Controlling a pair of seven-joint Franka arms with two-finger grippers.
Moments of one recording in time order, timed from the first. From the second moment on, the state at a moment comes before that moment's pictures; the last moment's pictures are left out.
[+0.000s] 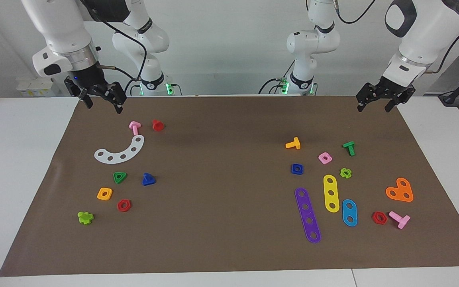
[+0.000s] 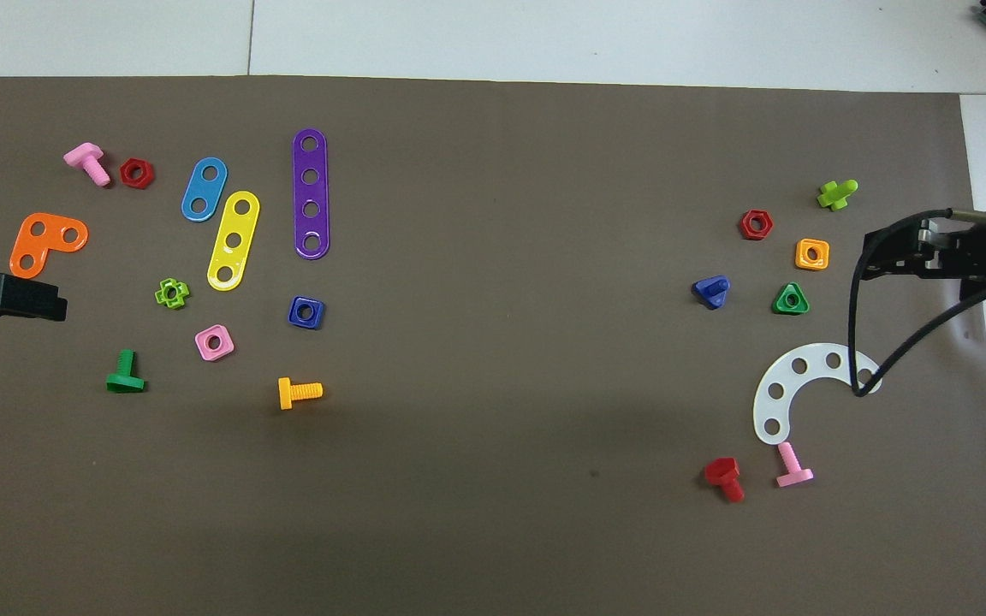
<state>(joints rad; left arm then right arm) 0.03 -0.10 -0.02 -1.76 -0.02 1.66 0.11 0.03 -0.01 0.02 -1.57 -0.03 1.57 0.28</state>
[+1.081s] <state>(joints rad) 0.04 -0.10 -0.01 -1.79 -0.02 1.69 0.11 0.03 -0.01 0.03 -1.62 -0.03 1.67 0.27</state>
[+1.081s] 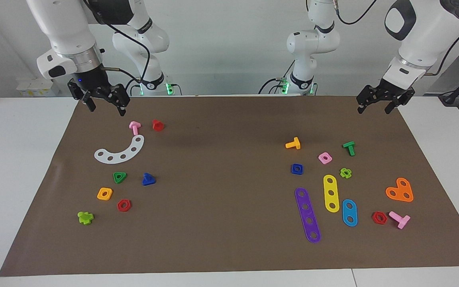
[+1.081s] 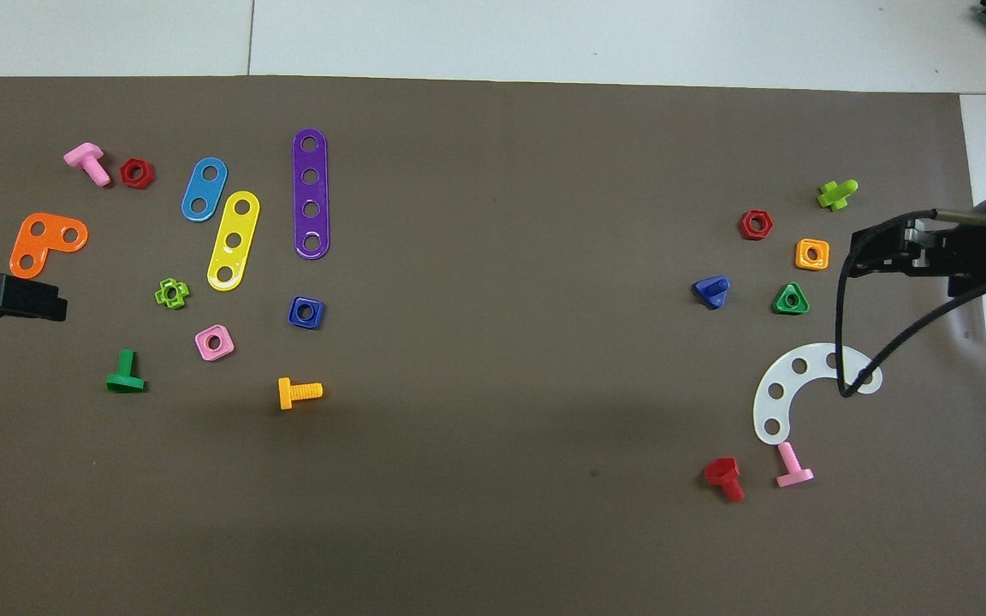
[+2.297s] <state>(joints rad) -0.23 0.14 -0.04 -2.12 -0.07 2.33 0.09 0.04 0.23 0.03 -2.00 -0.03 2.33 0.20</state>
